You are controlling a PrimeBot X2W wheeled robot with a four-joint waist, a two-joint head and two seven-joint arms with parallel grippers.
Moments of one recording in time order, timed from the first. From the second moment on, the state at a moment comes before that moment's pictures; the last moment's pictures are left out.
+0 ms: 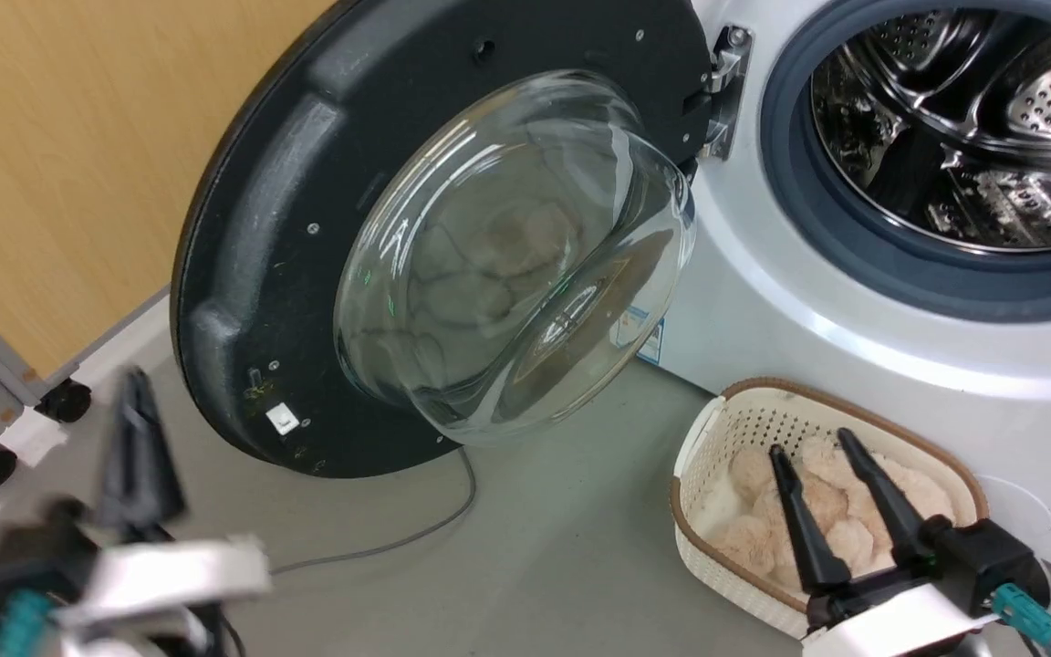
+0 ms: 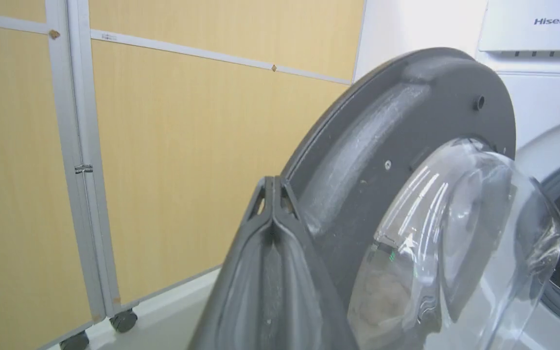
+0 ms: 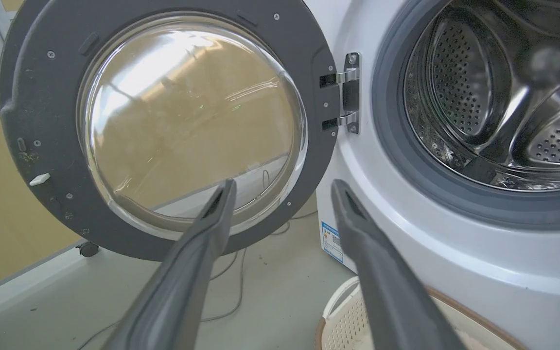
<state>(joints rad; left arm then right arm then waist) 0.00 0.09 0.06 -0.13 -0.18 0.14 -0.26 -0.03 -0.13 0.17 0.11 0.22 0.13 -0.26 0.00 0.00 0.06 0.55</state>
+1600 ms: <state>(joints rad) -0.09 0.06 0.10 -0.10 -1.38 0.05 0.98 0.04 -0.07 0.00 0.06 0.20 0.13 -0.26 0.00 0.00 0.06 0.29</state>
